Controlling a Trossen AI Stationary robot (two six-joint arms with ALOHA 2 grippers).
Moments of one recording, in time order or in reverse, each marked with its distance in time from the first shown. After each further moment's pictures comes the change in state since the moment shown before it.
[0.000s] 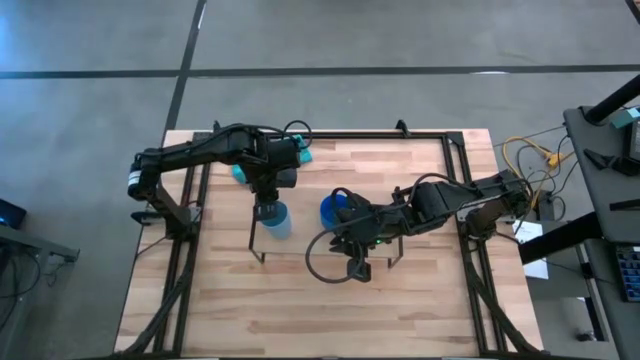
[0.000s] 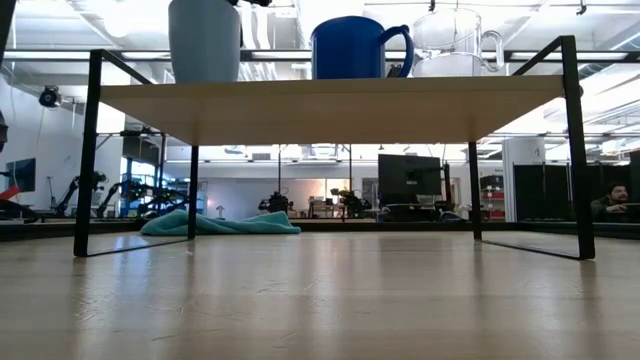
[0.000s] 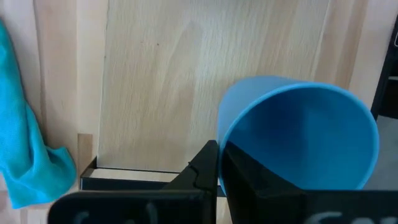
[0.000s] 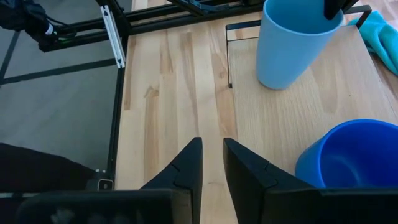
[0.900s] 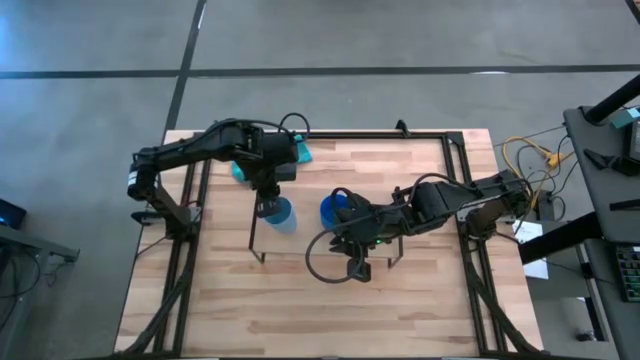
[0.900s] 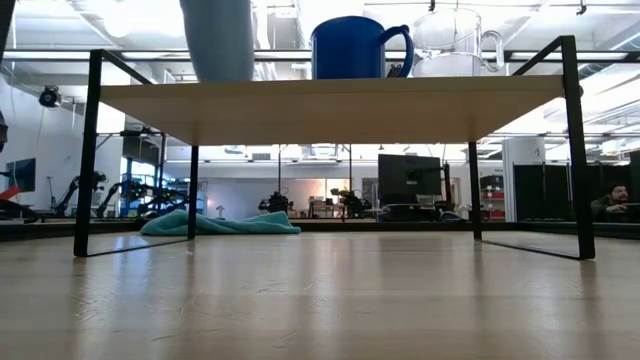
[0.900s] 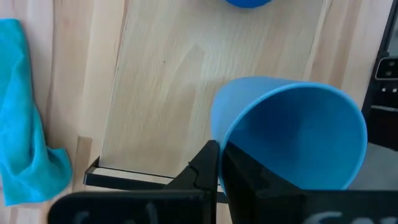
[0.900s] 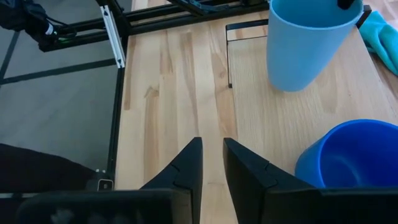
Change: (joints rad) left arm 0.000 -0.004 0.074 0.000 -0.001 -0.096; right arm 0.000 0.000 0.000 0.000 0.000 0.000
